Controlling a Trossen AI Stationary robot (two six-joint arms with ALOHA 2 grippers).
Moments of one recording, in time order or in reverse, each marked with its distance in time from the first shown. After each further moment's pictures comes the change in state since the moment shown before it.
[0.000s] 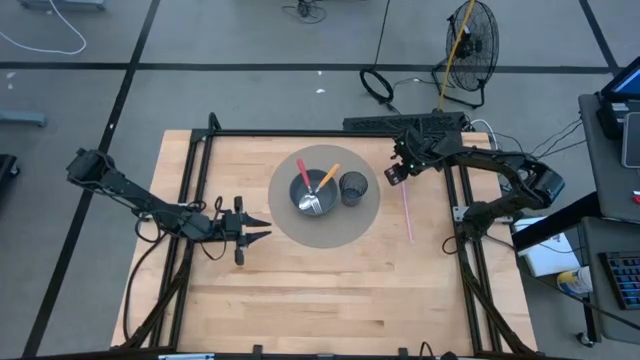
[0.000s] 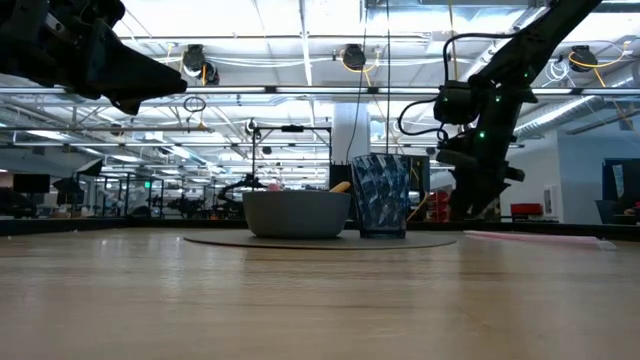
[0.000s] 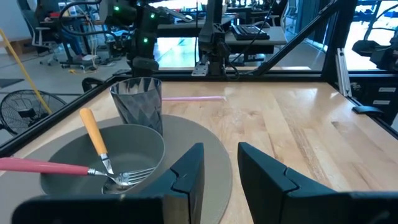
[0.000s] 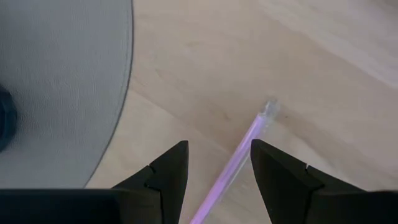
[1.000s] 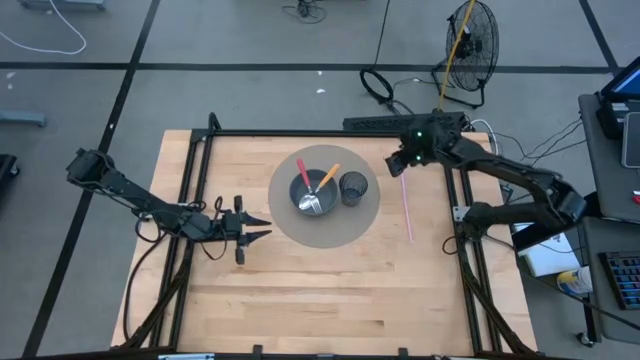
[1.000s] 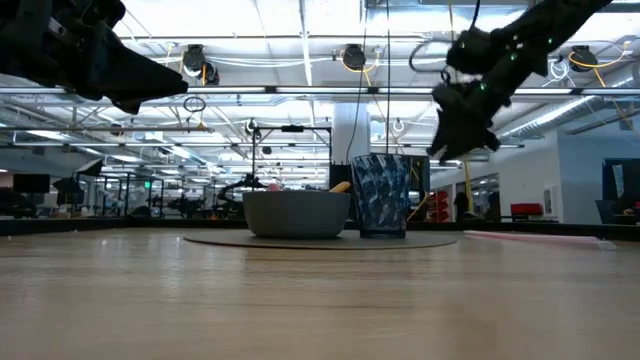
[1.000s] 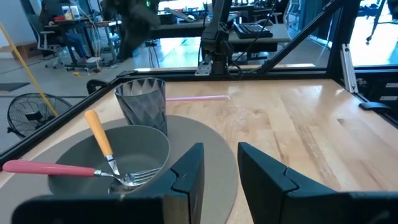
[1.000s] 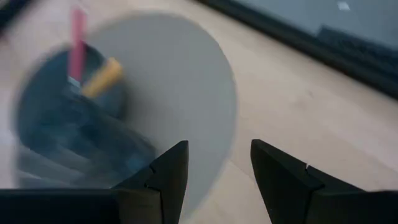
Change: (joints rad) left arm 0.006 0.000 0.000 -0.003 -0.007 0.024; right arm 0.023 -0.246 0.035 0.114 -0.191 -0.013
